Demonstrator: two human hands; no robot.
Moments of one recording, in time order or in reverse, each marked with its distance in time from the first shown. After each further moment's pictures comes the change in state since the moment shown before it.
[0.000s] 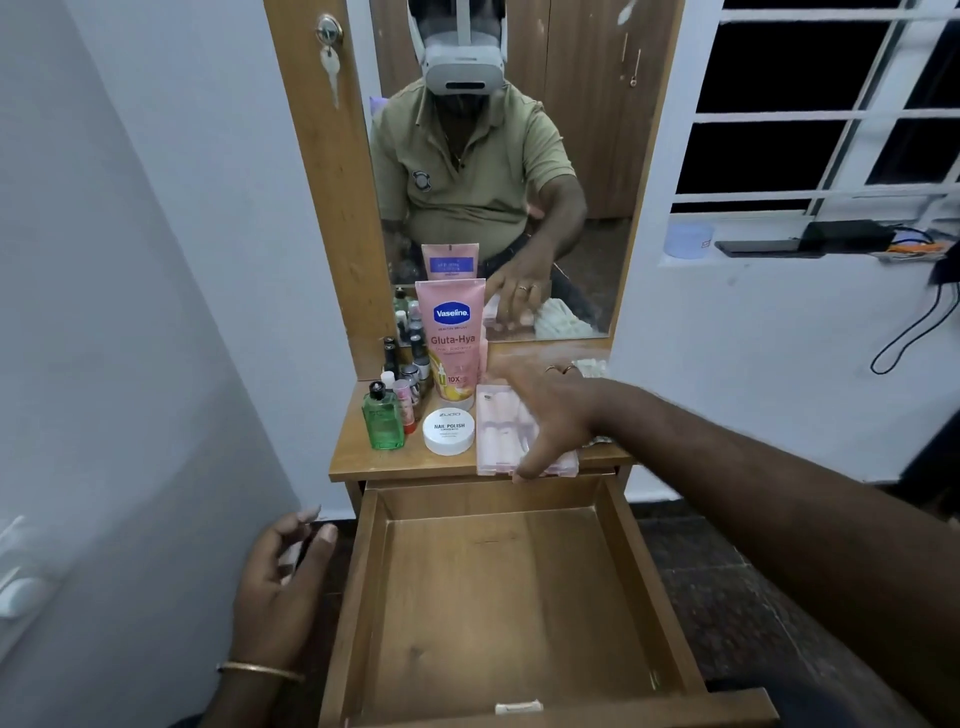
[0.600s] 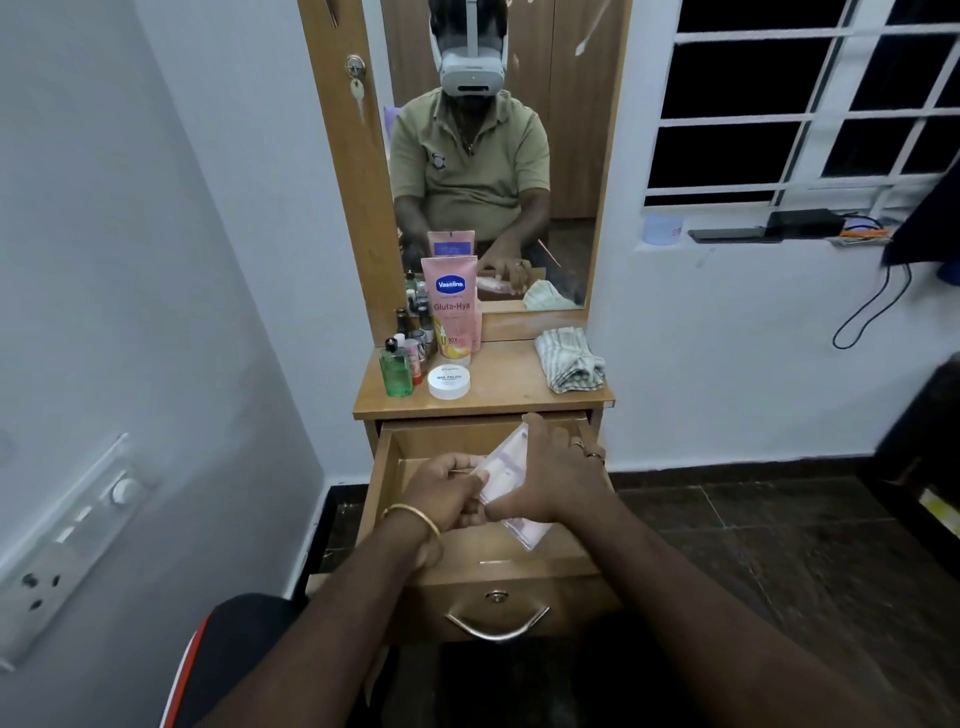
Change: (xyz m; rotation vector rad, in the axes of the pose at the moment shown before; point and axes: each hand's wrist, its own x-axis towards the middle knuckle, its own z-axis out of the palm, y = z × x) left_hand -0.073 0.051 0.074 -0.039 -0.550 -0.336; right_hand -0.115 -0.067 0.121 0.205 0.213 0.430
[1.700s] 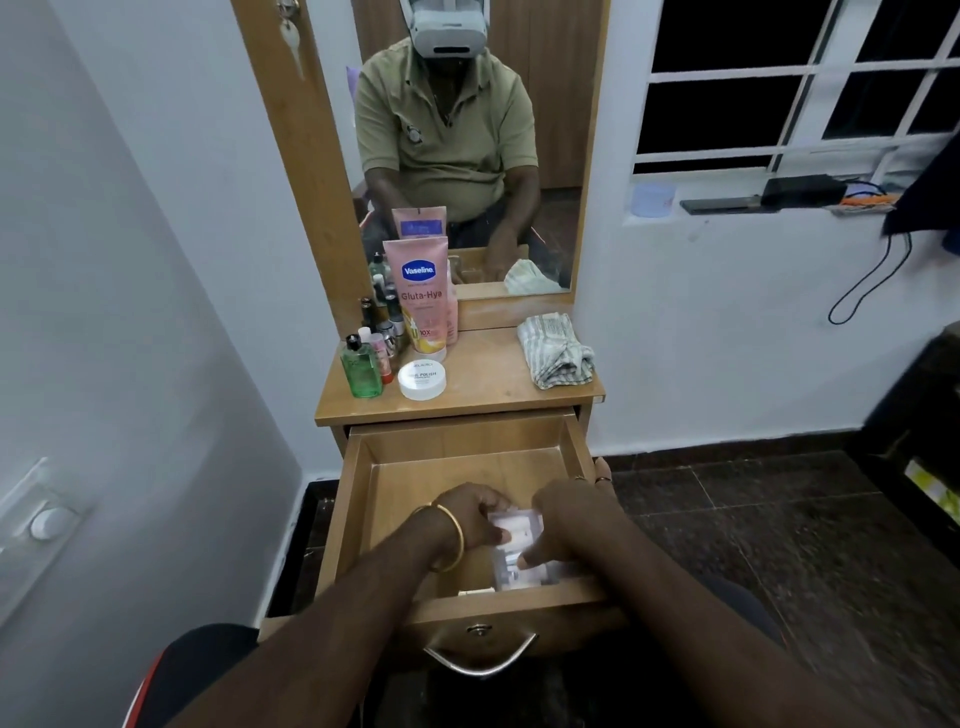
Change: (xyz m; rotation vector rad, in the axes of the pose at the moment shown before) left_hand 0.090 -0.050 0.035 0.862 -0.381 0.086; right_hand 0.032 0.056 0.034 -0.315 -0.295 -0.067
